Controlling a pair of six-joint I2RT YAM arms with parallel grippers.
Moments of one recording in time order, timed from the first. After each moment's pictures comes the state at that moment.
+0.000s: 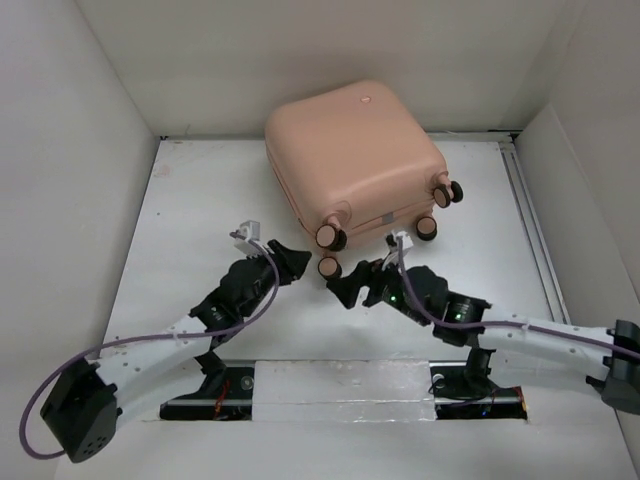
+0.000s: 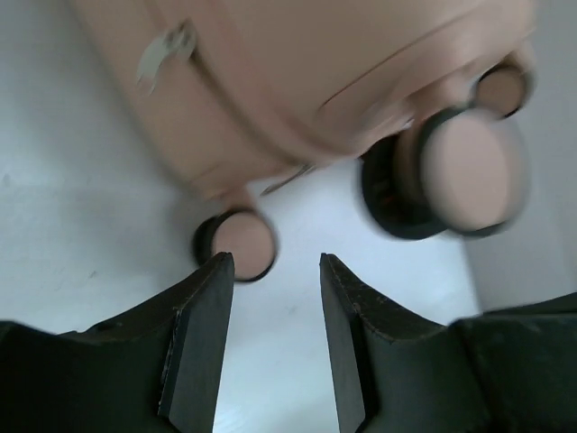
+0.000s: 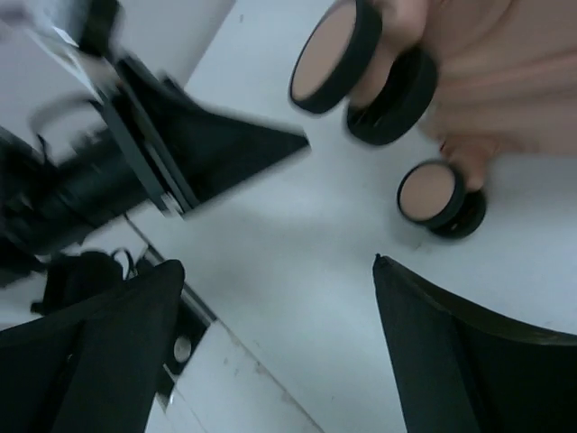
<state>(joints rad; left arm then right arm) -0.76 0.80 0.34 0.31 -0.25 -0.86 1.12 0.98 0.54 0.22 0.27 0.69</state>
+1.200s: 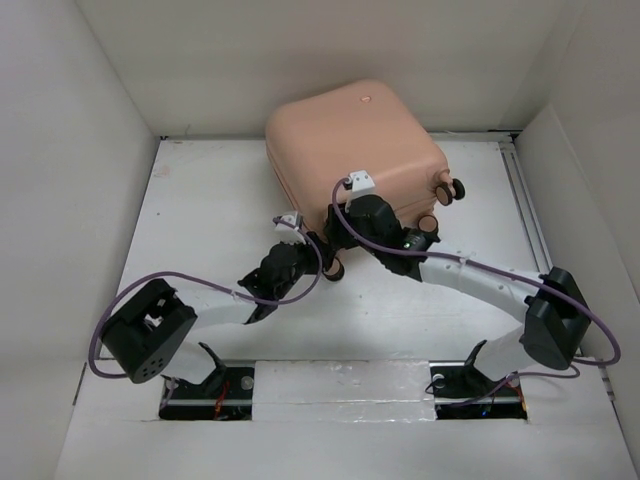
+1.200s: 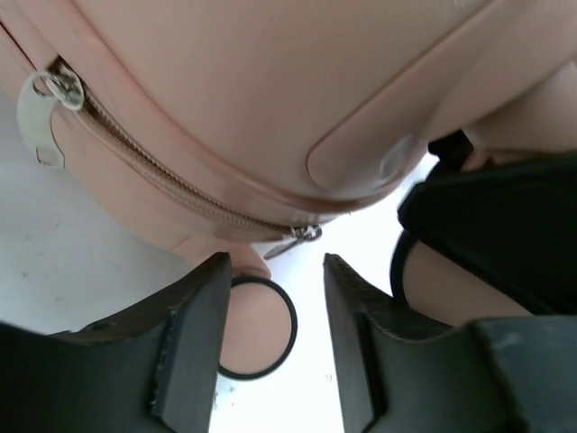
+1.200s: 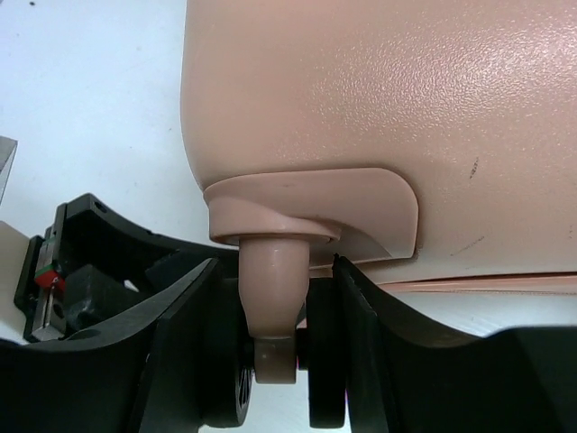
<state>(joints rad) -0.80 1.39 0.45 0.67 -0.23 -0.67 0.87 1.47 1.10 -0.10 0.30 0.39</state>
